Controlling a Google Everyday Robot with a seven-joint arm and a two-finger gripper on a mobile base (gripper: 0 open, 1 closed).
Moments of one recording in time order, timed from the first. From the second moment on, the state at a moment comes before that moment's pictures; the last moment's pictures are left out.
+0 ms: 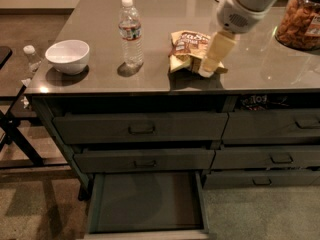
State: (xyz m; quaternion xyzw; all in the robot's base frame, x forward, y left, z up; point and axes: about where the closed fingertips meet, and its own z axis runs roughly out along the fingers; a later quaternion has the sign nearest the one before) arm 0.605 -0.149 0.970 -0.55 0.79 -0.06 0.26
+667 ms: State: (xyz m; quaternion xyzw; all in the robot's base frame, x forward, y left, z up) arm 0.658 -0.124 0.943 -0.55 0.79 -0.04 0.25
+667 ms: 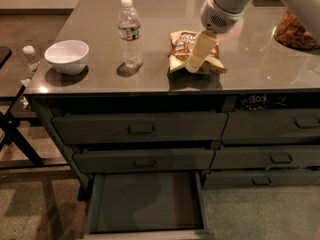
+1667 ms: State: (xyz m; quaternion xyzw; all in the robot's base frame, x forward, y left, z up) arm 0.697 -0.151 0.875 -0.57 0.79 -0.04 0.22
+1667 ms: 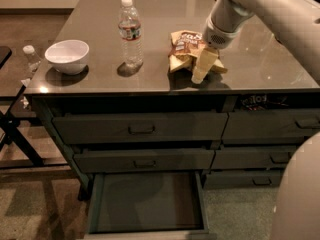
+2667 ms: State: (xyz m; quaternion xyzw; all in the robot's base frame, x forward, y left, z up) arm 0.698 -0.150 0.875 -0.57 0.79 -0.04 0.22
